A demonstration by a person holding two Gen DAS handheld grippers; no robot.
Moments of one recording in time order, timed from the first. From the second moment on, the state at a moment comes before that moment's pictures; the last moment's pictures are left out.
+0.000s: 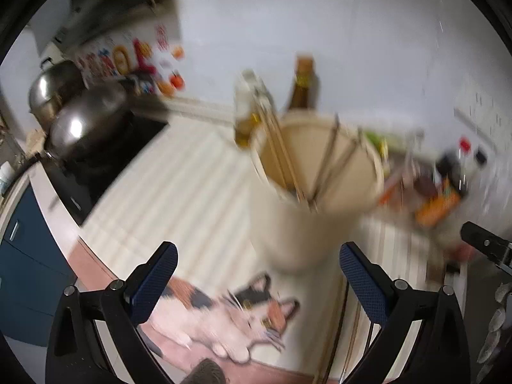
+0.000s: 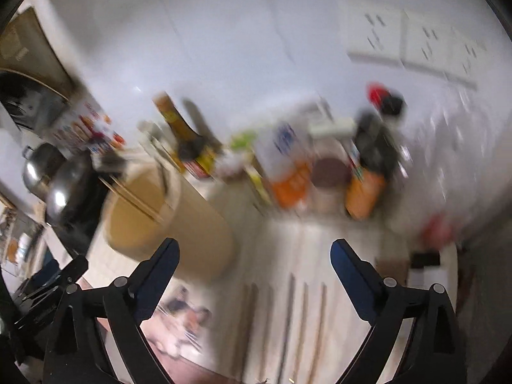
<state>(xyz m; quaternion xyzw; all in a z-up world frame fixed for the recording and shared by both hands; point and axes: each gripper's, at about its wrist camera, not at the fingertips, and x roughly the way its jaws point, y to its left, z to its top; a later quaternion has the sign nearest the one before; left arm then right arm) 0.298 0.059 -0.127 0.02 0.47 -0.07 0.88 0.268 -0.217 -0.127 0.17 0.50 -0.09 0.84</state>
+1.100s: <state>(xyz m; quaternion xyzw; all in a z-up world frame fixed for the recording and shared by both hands) 0.275 -0.037 -0.311 0.10 0.63 -0.13 0.76 0.221 -0.249 -0.318 0.16 0.67 -0.12 0.72</state>
